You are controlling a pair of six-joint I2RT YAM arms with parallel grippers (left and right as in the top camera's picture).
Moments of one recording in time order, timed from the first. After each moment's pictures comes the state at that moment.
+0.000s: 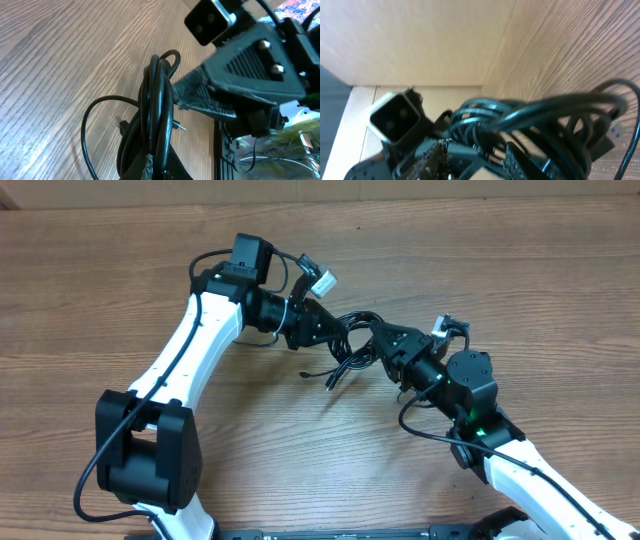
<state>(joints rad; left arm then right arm) -0.27 1.86 1.47 -0.84 1.10 0.45 0.41 1.20 0.49 0.50 -0.28 1.47</state>
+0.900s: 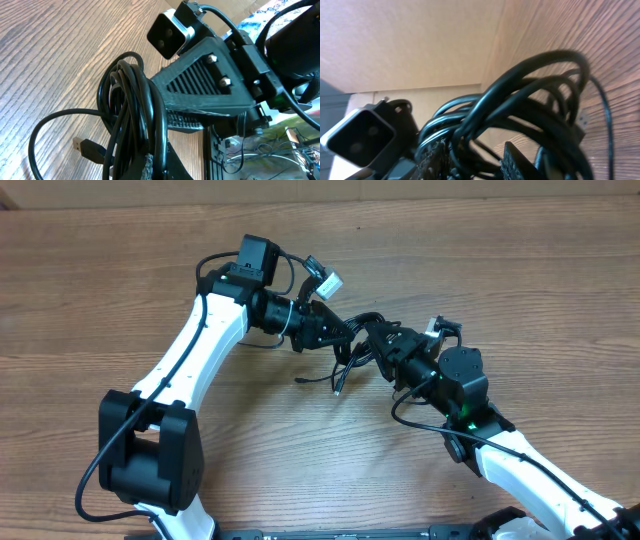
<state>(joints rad) -0.29 1.86 1.47 -0.84 1.16 0.45 0.41 1.29 0.49 0.57 -0.29 1.53</state>
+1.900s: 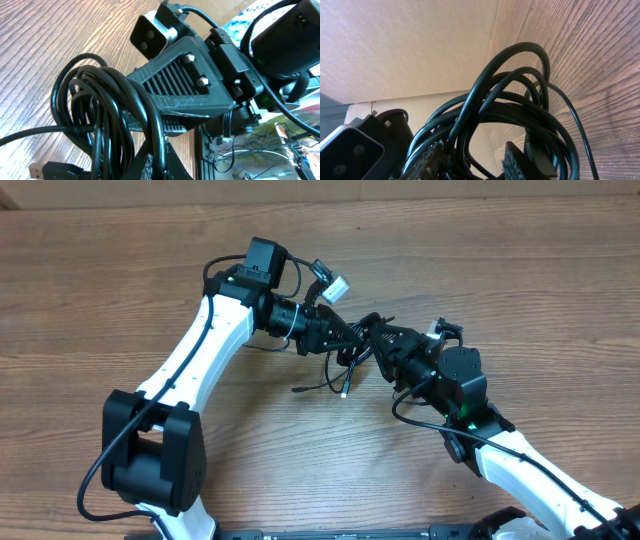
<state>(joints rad) -0.32 1.86 1.47 -0.86 1.19 0.45 0.41 1.29 0.49 0.54 -0.26 1.56</state>
